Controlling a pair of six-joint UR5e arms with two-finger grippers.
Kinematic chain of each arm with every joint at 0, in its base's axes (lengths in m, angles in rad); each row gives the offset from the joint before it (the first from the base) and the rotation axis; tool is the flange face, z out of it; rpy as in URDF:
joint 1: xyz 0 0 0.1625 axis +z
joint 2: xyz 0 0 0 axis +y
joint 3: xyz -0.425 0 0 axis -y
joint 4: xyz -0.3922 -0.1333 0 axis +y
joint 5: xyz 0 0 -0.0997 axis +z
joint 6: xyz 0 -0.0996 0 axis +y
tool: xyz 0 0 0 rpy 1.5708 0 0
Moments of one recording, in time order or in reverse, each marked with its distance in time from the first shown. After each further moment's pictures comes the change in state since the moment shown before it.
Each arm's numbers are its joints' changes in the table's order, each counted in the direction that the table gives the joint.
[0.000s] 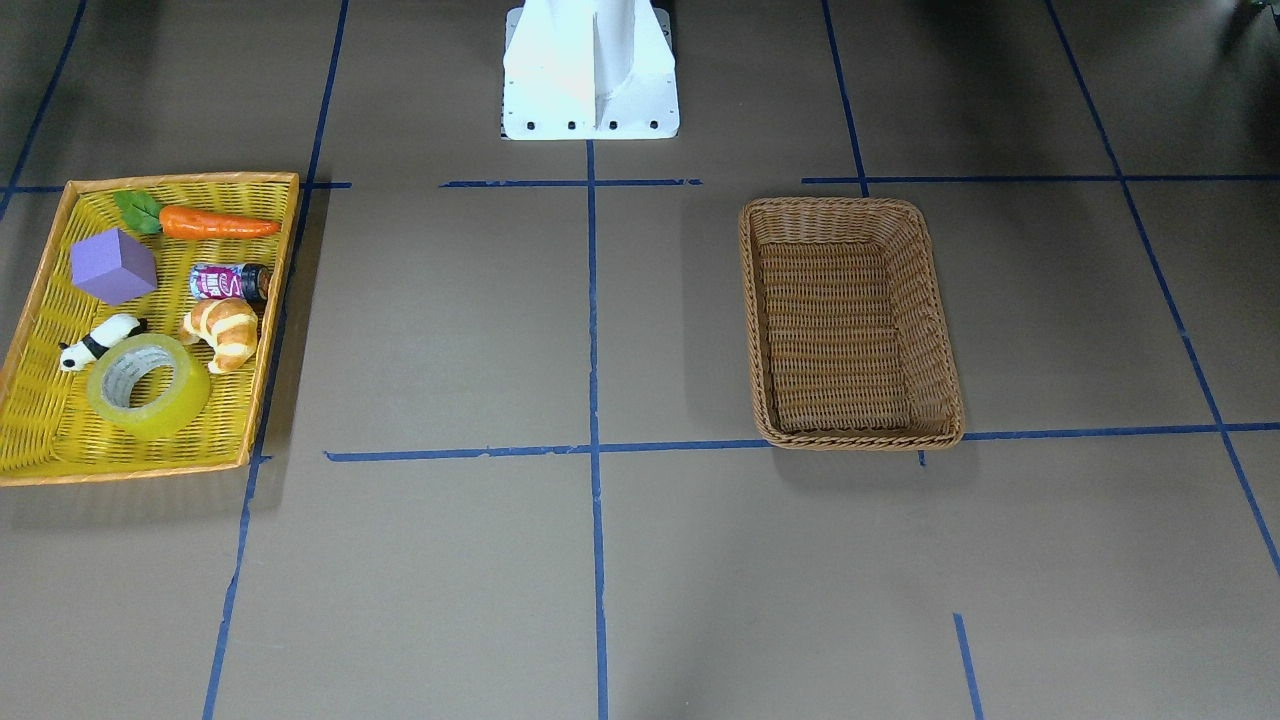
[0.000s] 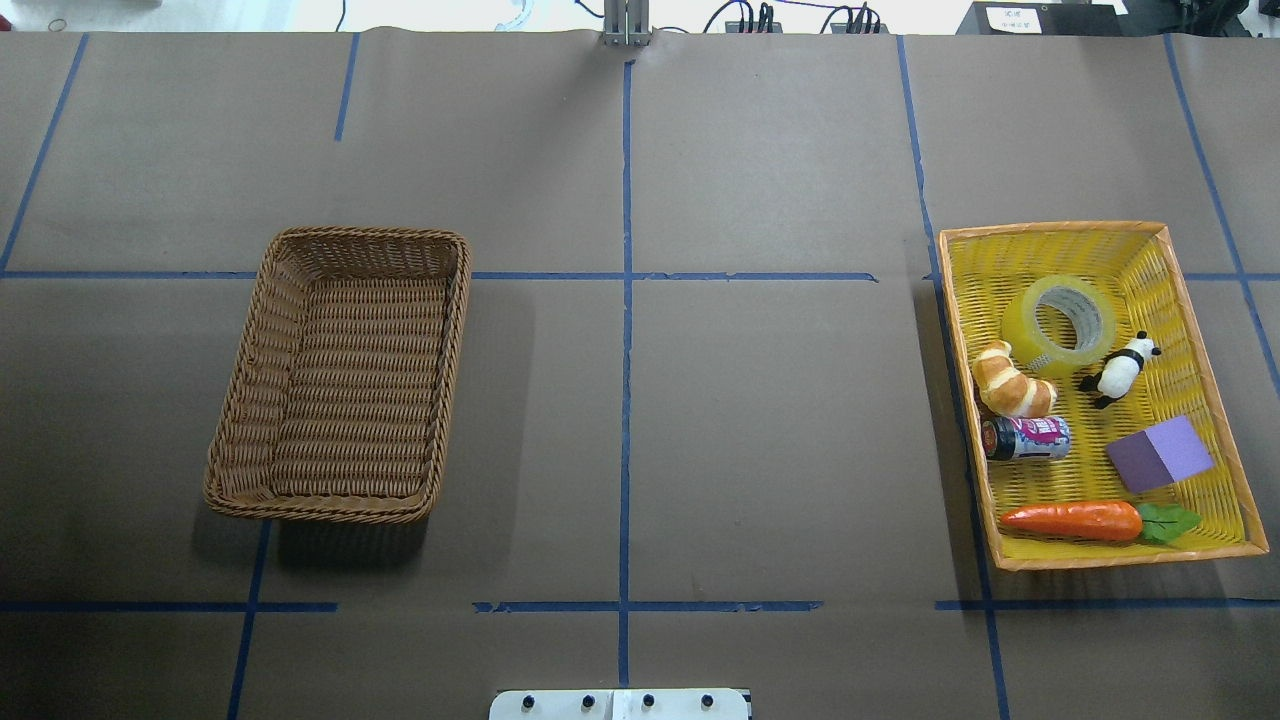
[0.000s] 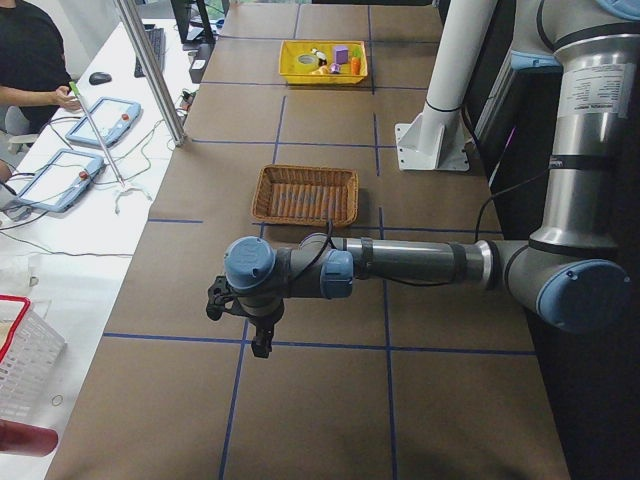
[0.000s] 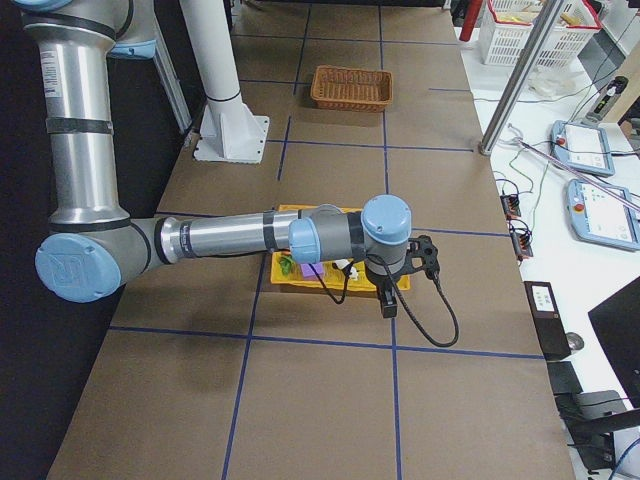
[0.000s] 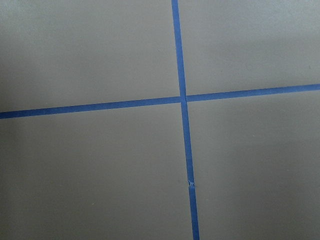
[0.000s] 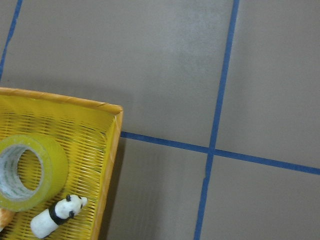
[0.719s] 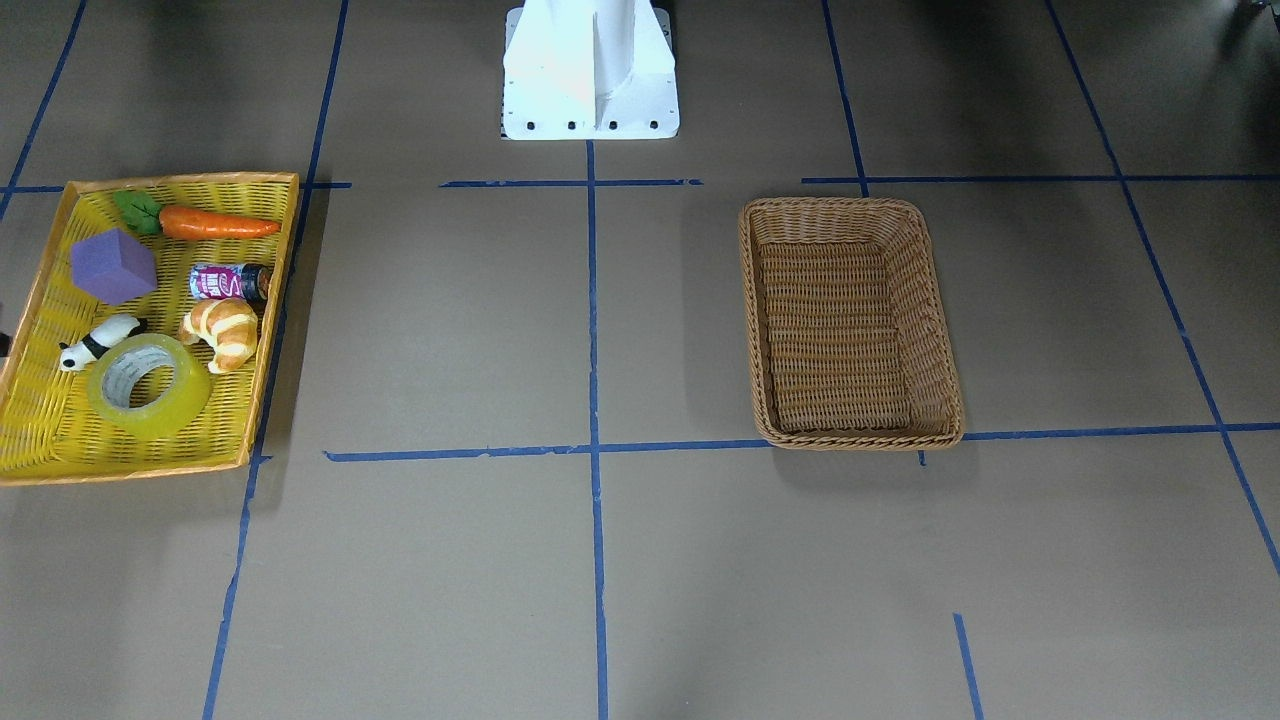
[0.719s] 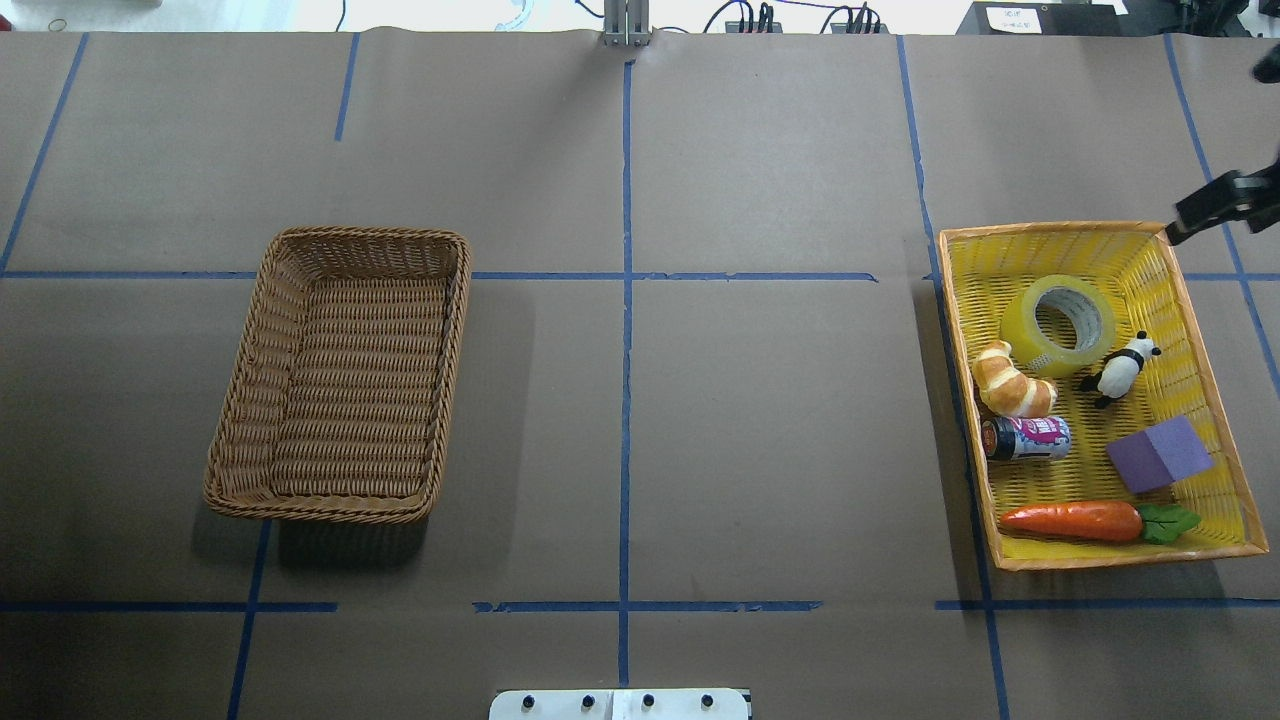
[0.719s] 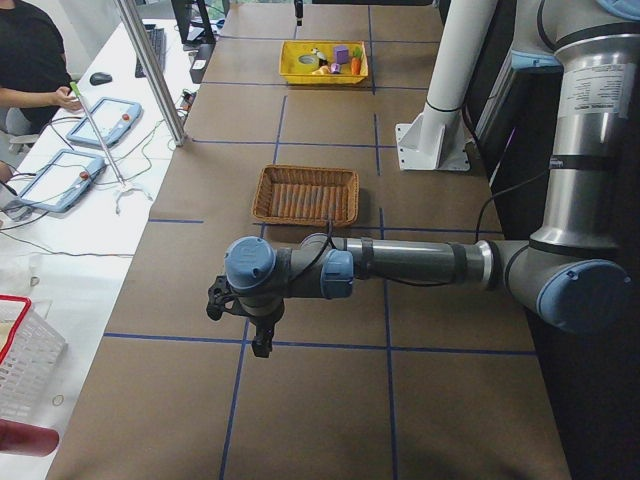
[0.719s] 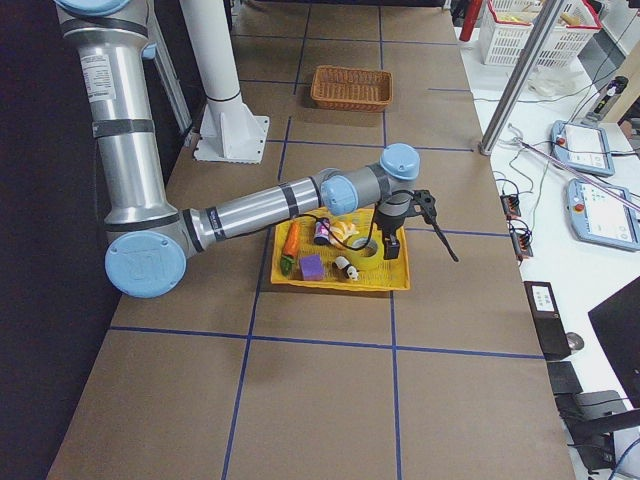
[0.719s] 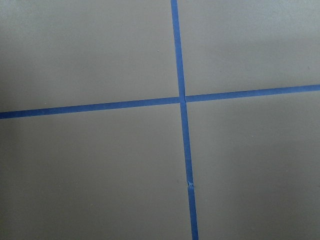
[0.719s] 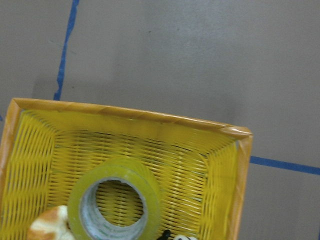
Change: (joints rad) left arm 0.000 0.001 0.000 0.002 0.002 0.006; right arm -0.317 -0.113 0.058 -0.010 0.111 -0.368
